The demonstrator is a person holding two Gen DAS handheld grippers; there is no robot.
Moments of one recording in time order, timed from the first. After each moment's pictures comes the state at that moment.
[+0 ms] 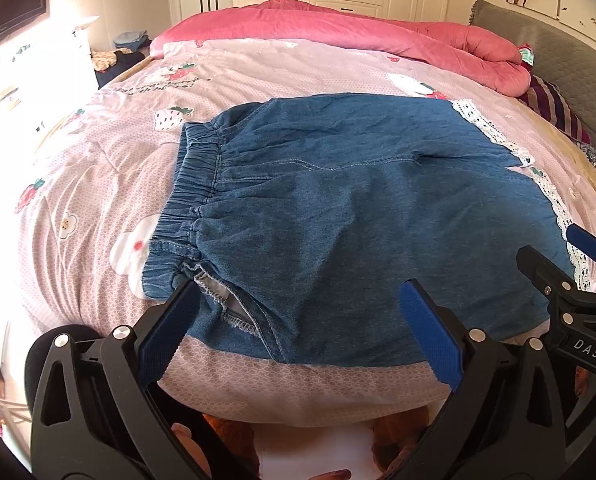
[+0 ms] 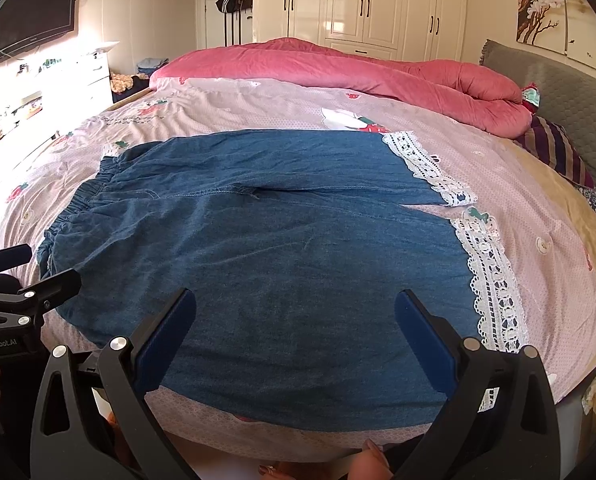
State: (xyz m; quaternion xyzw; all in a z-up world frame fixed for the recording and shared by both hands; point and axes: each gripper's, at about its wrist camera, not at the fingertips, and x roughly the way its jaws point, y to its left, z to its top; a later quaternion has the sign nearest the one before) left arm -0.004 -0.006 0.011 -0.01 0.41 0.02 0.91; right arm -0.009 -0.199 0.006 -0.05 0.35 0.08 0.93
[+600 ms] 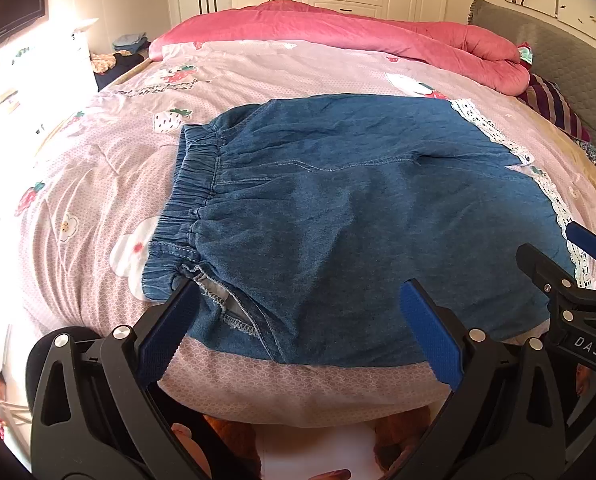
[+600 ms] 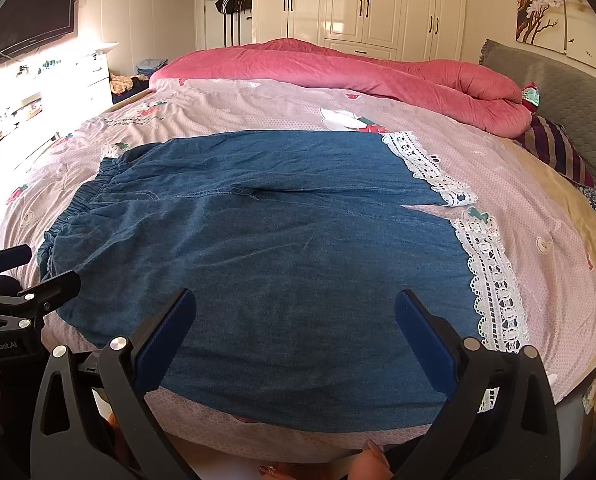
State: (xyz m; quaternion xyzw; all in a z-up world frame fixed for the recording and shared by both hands) left arm -0.004 -0.005 0.011 -0.01 0.41 0.01 0.91; right arm -0.008 -0.200 0.006 -0.05 0.35 0.08 0.93
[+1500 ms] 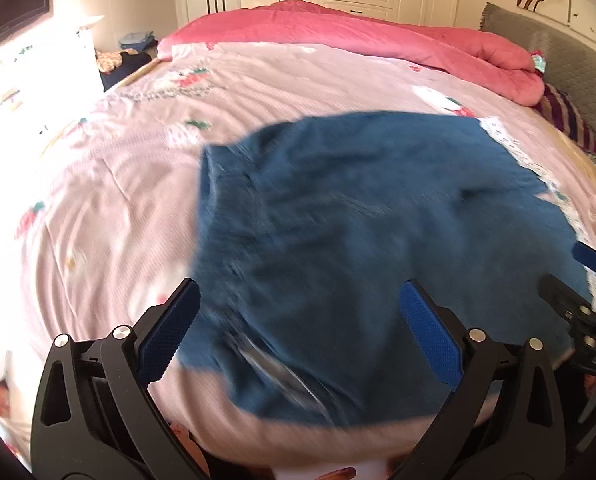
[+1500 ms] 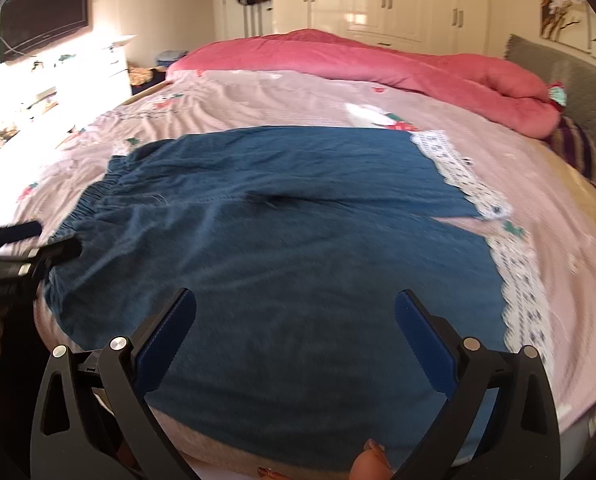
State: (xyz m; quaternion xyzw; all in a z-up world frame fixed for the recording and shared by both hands) left arm 0.049 0.041 0.019 0.00 0.41 0.03 0.91; right arm 0.038 -0.191 0.004 -0.05 0.37 0.15 0.92
